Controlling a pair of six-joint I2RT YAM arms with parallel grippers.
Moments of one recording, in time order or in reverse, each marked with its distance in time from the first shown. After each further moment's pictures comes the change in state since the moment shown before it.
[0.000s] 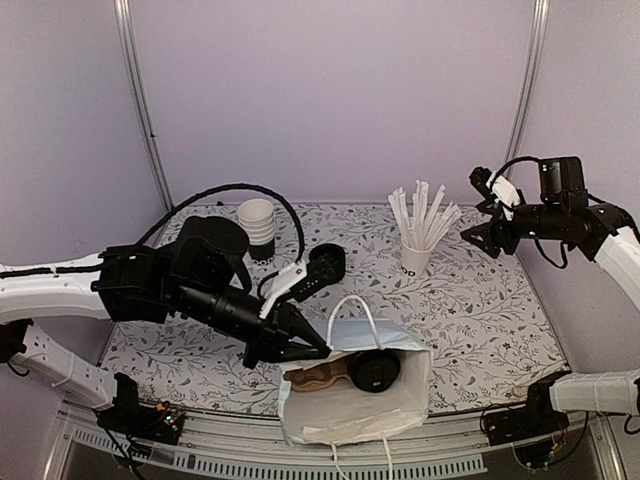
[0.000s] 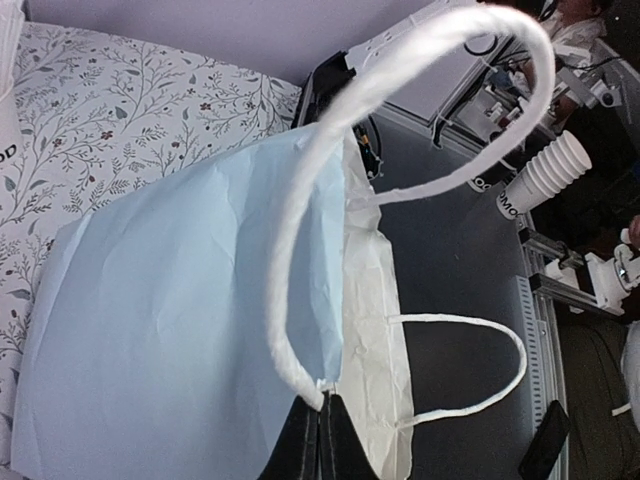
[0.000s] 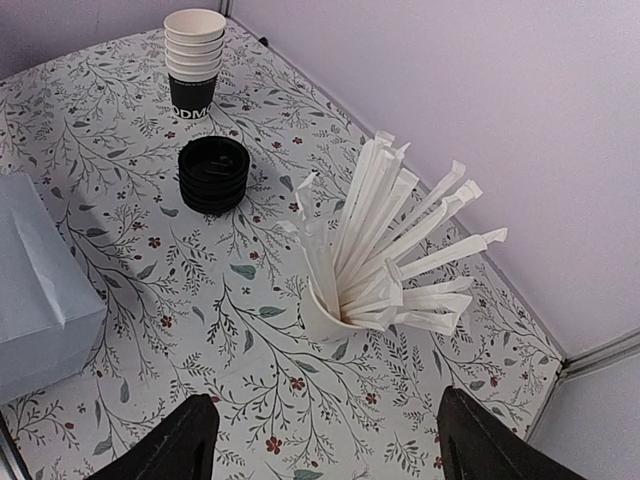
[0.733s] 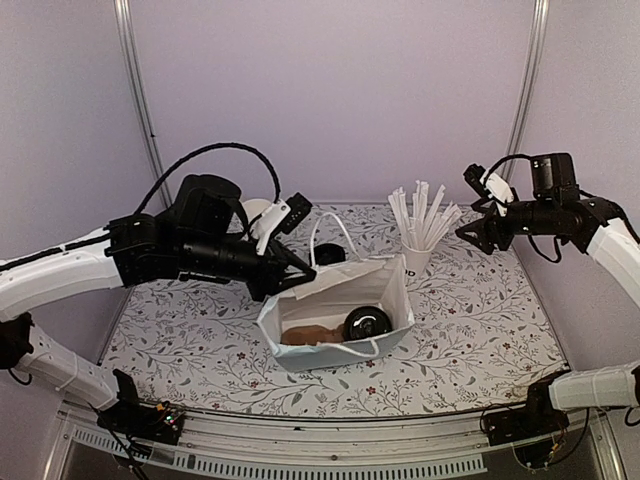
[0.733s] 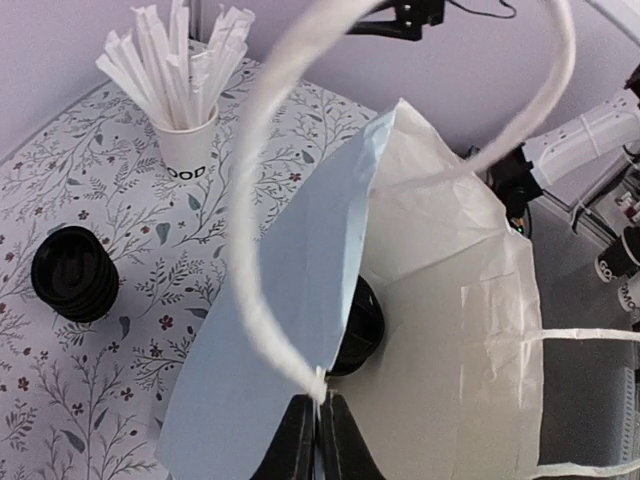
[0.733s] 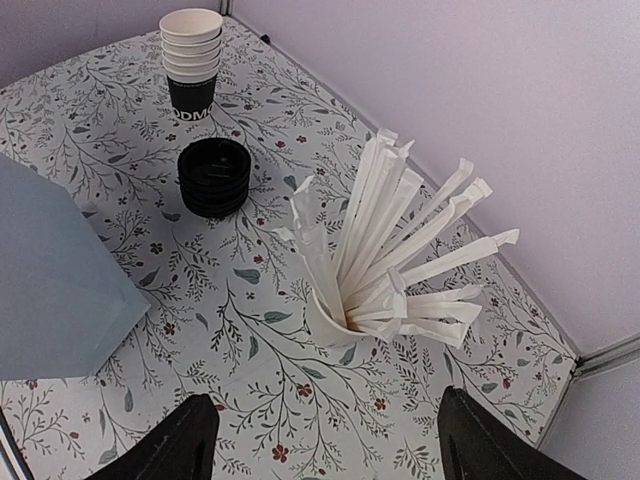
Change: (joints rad) left arm 0.242 0.041 0.062 0.005 -0.139 0.080; right arm 0.000 0.051 0.019 0.012 -0.015 0.025
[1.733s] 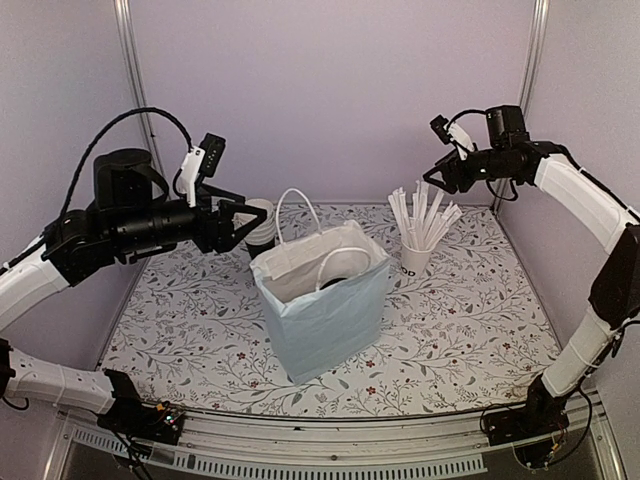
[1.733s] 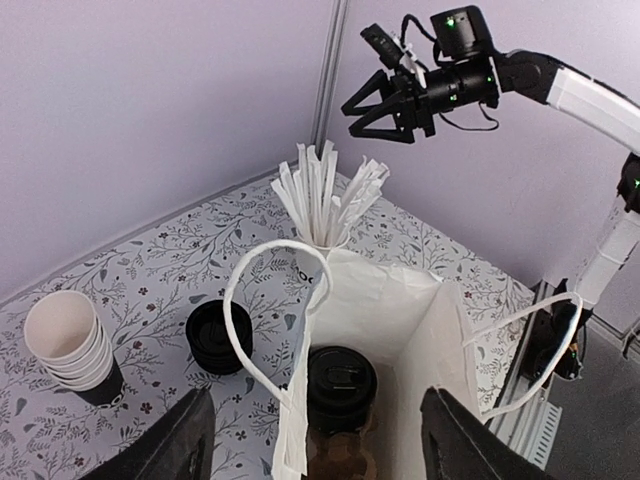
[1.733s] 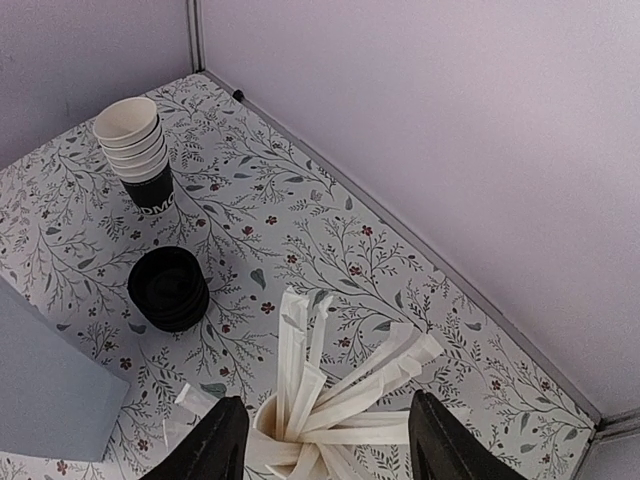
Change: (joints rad) left arm 0.190 -0.239 -0.018 0.058 -0.154 -0.013; right arm -0.002 0.514 0.496 0.052 -0.064 0.137
